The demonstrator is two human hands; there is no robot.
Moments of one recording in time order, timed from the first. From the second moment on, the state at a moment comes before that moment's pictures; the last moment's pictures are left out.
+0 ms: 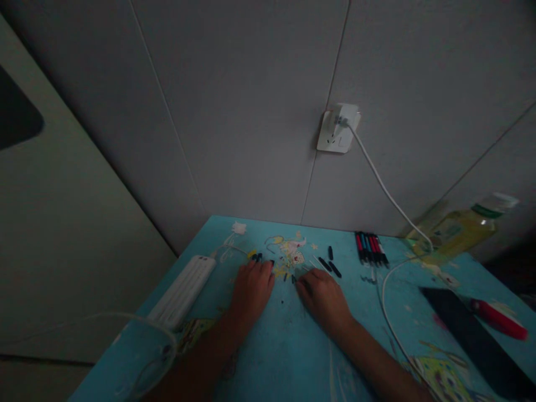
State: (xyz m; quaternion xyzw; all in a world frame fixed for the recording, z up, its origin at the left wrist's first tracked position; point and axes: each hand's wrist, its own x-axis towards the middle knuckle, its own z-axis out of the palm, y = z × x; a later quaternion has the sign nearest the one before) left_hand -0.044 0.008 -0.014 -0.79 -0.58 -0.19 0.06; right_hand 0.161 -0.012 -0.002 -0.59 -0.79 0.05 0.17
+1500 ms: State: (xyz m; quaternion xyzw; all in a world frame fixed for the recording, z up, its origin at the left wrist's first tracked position) left_hand -0.015 -0.028 -0.009 -0.71 -0.42 -0.45 -0.34; right_hand 0.196 -0.039 -0.003 -0.49 -0.83 0.10 0.26
